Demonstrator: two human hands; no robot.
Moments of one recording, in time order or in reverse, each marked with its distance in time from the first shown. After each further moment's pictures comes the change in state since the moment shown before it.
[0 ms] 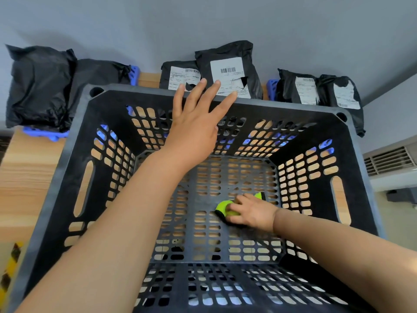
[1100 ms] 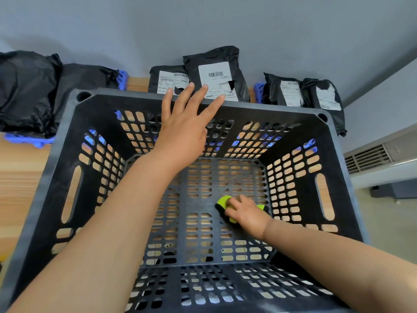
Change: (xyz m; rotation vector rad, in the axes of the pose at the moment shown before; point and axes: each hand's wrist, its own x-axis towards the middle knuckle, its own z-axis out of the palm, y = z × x) left_hand 0.000 0.001 -0.001 0.006 -0.004 -0.008; right_hand -0.007 -0.023 0.003 0.262 -0.113 0.462
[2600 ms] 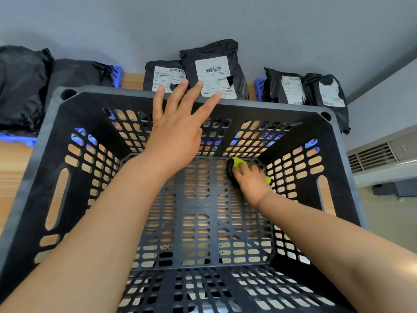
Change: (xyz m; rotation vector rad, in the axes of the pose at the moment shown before) left_hand 0.000 0.002 0.001 0.003 0.003 -0.010; right_hand 0.038 0.045 -0.035 -0.017 0.047 0.427
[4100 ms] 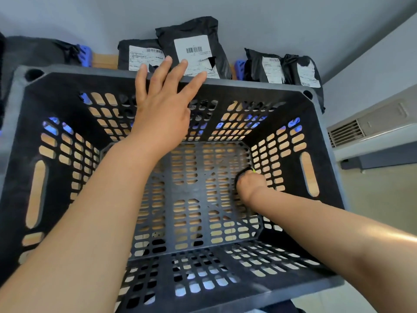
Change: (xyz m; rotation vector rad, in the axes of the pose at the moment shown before) left_hand 0.003 -0.005 0.003 -0.050 0.011 -0.004; right_hand -0.041 -0.016 0.003 -0.287 -0.376 0.167
